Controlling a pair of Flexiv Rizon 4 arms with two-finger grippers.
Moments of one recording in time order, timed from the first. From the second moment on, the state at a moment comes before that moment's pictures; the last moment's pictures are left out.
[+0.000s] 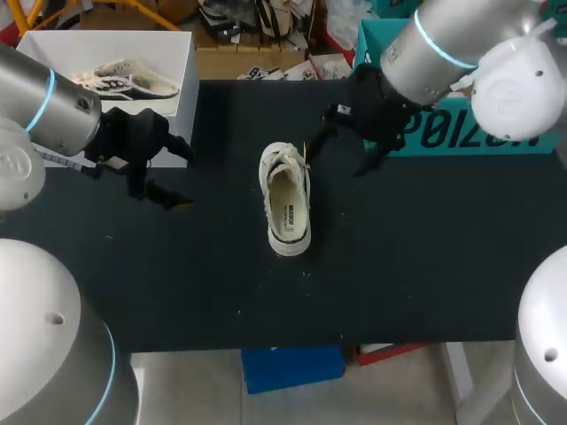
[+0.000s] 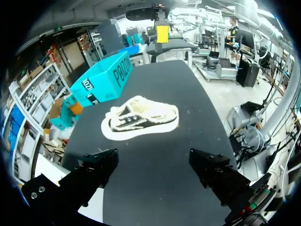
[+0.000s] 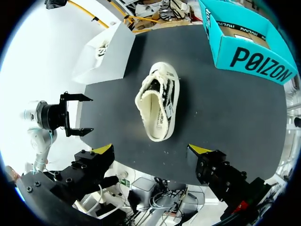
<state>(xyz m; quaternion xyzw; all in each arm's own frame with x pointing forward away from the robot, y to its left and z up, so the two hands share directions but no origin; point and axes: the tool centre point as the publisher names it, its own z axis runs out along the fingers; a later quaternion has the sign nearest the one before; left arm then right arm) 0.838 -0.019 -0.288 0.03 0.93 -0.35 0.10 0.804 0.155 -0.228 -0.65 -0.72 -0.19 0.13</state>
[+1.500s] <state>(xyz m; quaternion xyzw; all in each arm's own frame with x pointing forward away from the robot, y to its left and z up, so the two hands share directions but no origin) 0.838 -0.019 -0.288 0.03 0.93 -0.35 0.10 0.878 0.170 -0.340 -0.64 -0.76 -0.04 0.10</state>
